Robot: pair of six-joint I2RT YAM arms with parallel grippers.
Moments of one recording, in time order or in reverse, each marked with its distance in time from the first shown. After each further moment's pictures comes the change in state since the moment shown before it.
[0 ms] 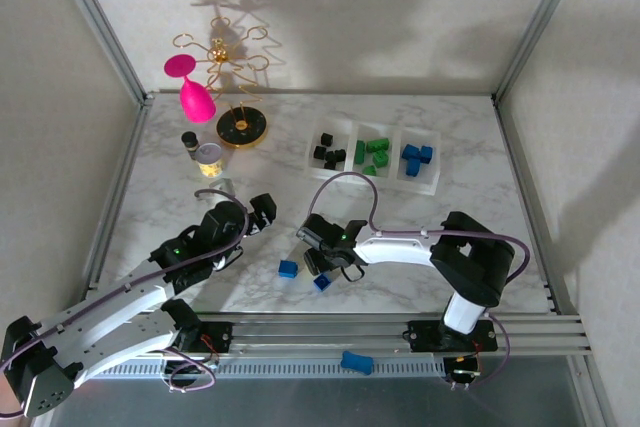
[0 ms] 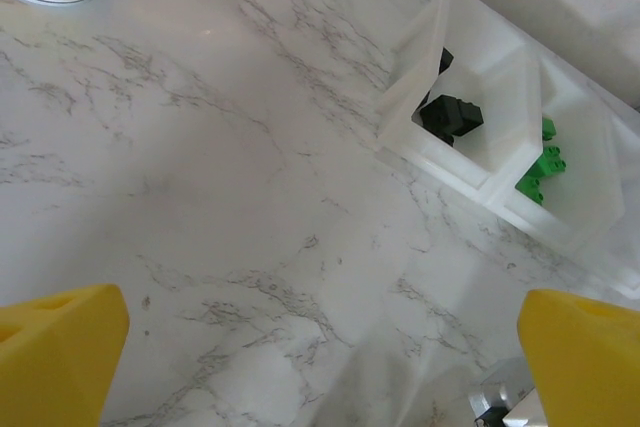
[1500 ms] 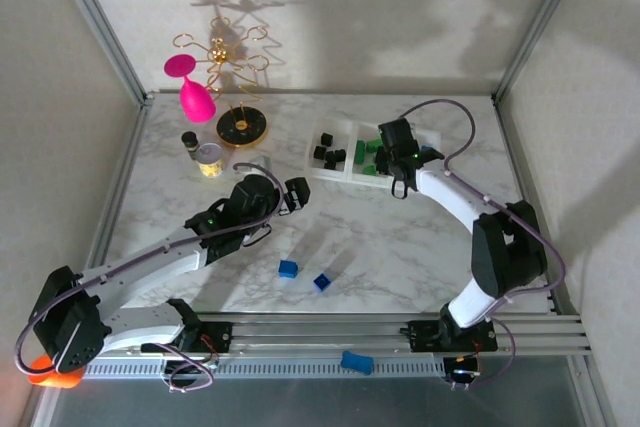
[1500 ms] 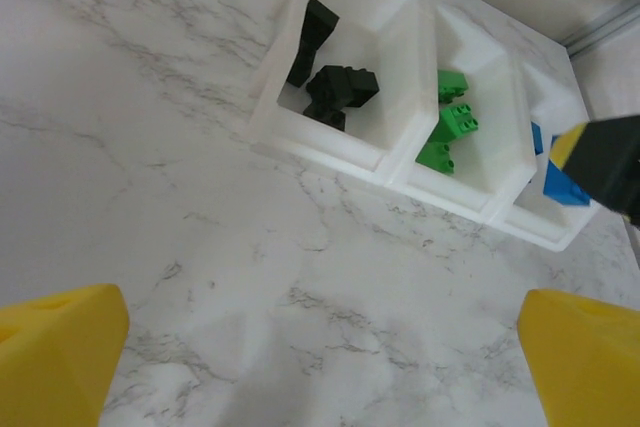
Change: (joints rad) left arm 0.000 0.333 0.180 0.208 0.178 0.110; right arm -0.678 -0.066 0.241 0.019 0.126 -0.072
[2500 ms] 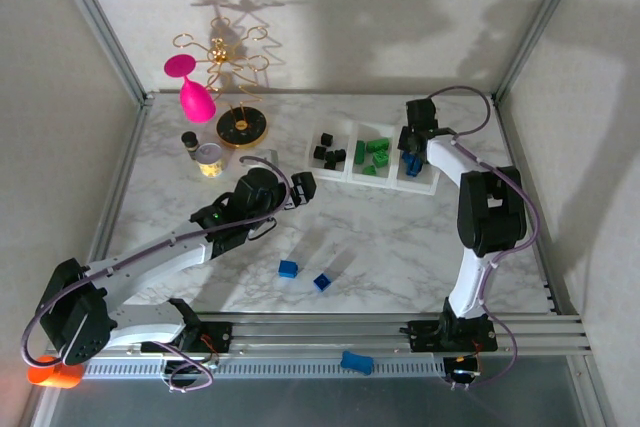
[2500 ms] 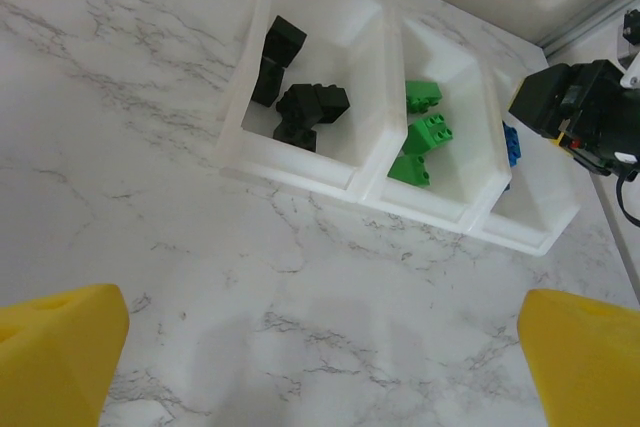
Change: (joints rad) left arm 0.000 0.046 0.047 0.029 0.011 0.045; right arm -0.216 0.265 0.202 0.061 -0.013 -0.098
